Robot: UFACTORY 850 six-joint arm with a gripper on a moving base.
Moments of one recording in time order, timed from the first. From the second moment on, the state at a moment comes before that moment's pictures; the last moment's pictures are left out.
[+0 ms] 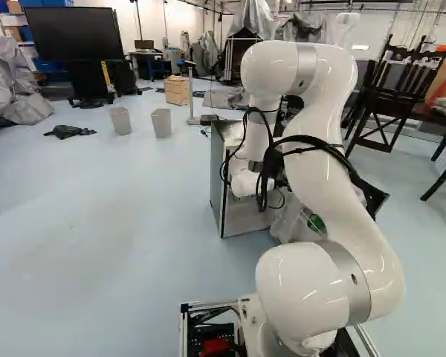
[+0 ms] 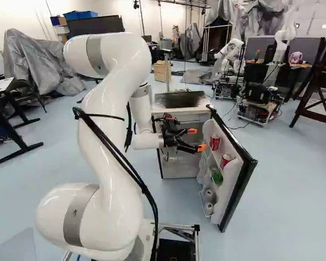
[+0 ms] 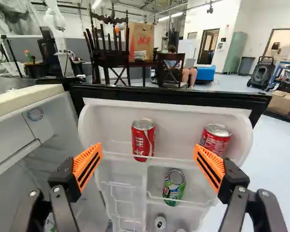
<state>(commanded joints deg) -0.2 -42.2 -42.5 72.4 82.5 0.0</state>
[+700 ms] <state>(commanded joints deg) -3.4 -44.7 -47.7 71.4 76.0 0.0</state>
